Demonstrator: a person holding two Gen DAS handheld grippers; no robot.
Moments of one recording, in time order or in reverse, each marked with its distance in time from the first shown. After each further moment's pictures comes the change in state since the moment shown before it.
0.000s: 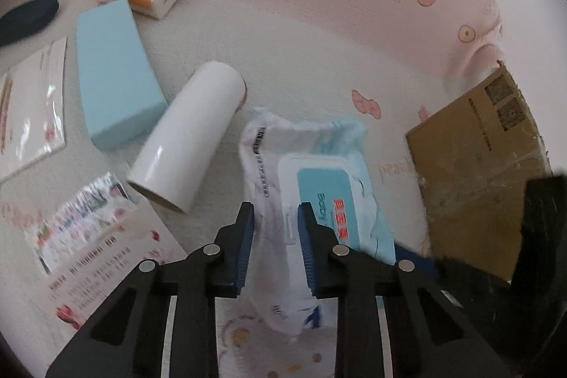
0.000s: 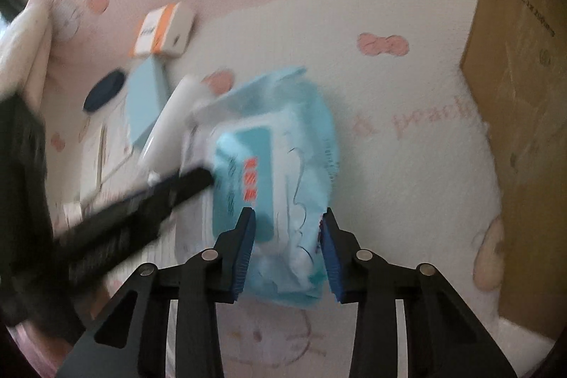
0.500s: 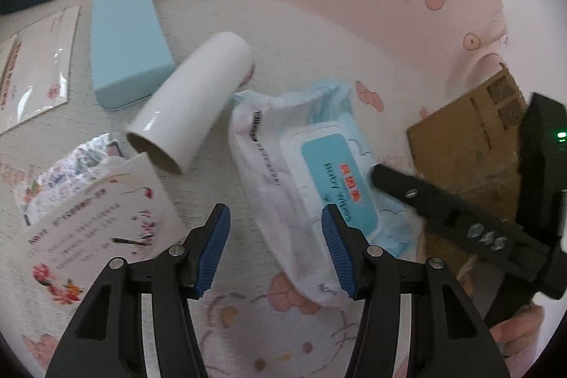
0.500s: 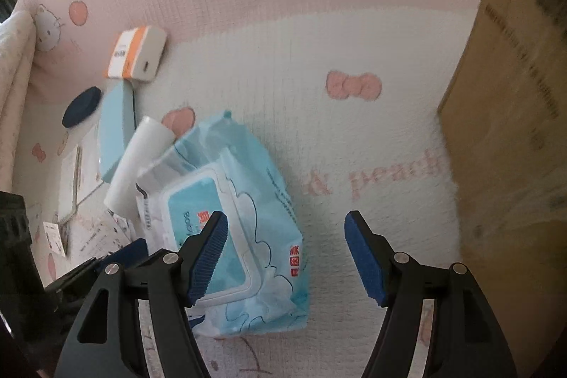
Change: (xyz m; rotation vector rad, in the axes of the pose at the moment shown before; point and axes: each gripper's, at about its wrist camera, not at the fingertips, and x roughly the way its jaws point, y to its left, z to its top) left arm 0.003 0.002 -0.018 -0.080 0.001 -0.027; right arm 0.009 -0.036 0.043 -0.001 -0.027 -0.064
